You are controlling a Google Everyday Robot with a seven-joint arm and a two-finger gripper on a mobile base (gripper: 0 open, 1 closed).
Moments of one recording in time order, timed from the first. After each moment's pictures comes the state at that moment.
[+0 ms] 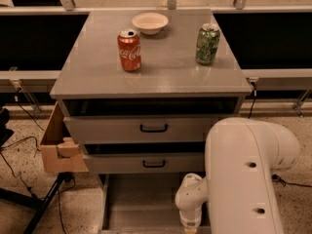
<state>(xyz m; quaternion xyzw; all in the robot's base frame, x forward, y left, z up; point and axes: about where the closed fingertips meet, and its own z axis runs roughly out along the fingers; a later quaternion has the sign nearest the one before) 0.402 -0.154 0.248 0.66 -0.74 -0.03 0.09</state>
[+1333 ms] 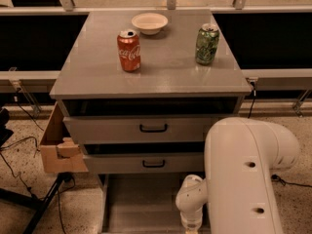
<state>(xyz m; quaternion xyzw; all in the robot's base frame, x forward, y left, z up) 0.388 -0.158 0.250 0.66 -0.75 -0.03 0.10</state>
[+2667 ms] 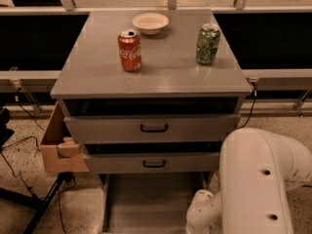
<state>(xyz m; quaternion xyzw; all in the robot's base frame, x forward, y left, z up) 0.341 -0.162 0.220 0.66 -0.74 -0.08 0.07</state>
